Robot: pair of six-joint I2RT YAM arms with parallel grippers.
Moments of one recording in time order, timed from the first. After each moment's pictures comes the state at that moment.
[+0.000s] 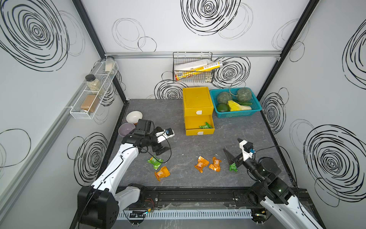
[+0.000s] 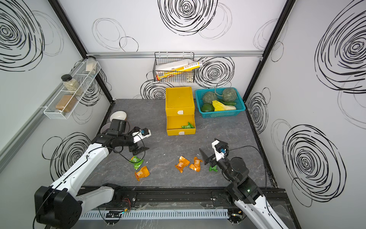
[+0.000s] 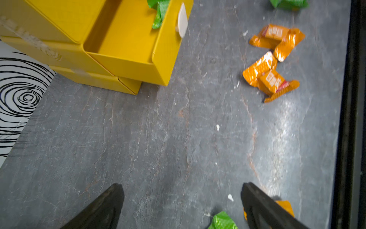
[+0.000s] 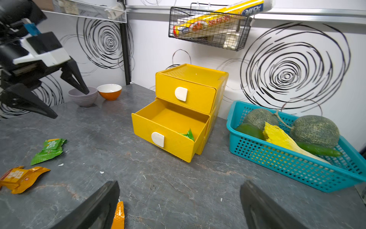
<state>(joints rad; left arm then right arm) -0.15 1.15 0.90 -0.75 0.52 1.00 0.64 0.16 0.30 -0.21 0.01 -0.08</state>
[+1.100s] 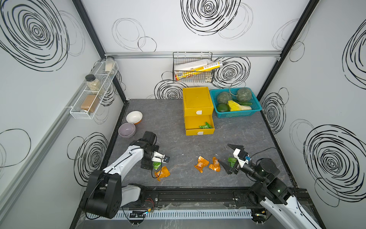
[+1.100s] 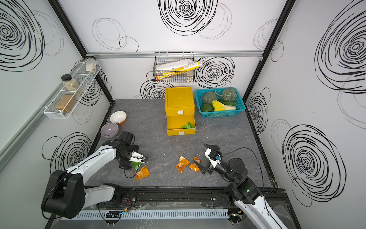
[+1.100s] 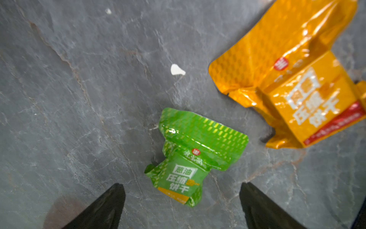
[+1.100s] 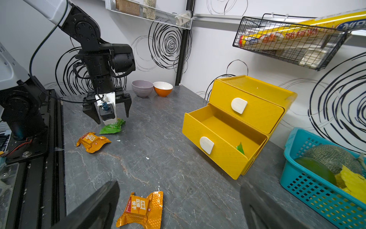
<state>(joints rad) -0.16 1.27 0.67 -0.79 0.05 1.57 0.64 0.14 0.28 -0.21 -0.29 -0.17</state>
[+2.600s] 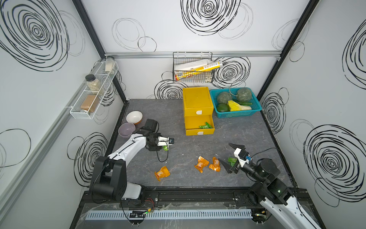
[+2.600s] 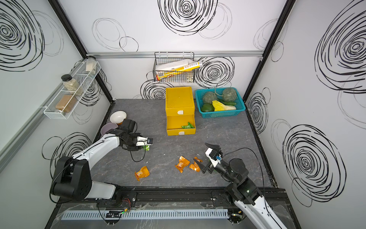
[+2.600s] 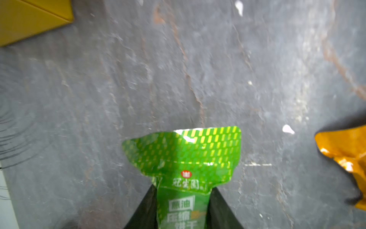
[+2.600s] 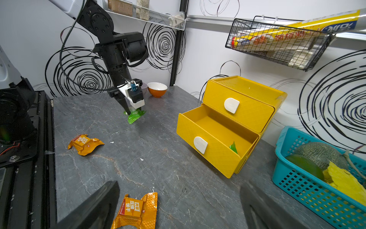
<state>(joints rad) -0.17 1.43 0.92 -0.68 0.25 1.33 0.64 0.13 0.28 -0.20 -0.26 -0.17</state>
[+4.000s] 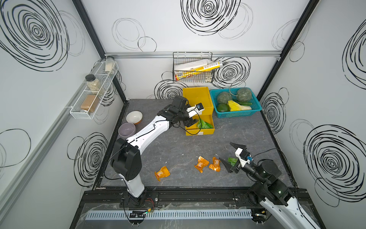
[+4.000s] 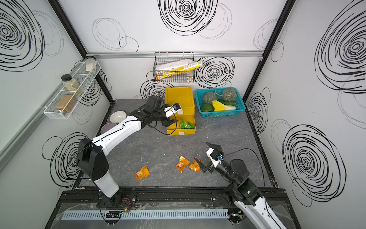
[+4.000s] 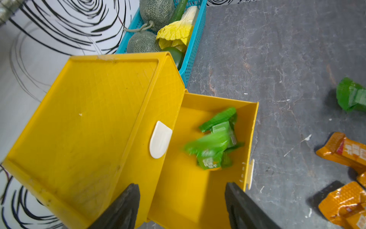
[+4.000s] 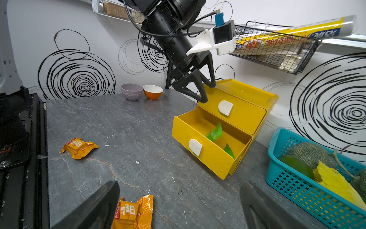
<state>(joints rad) -0.52 1.72 1.50 -0.45 0.29 0.62 0.64 0.11 0.28 -0.20 -0.23 -0.17</state>
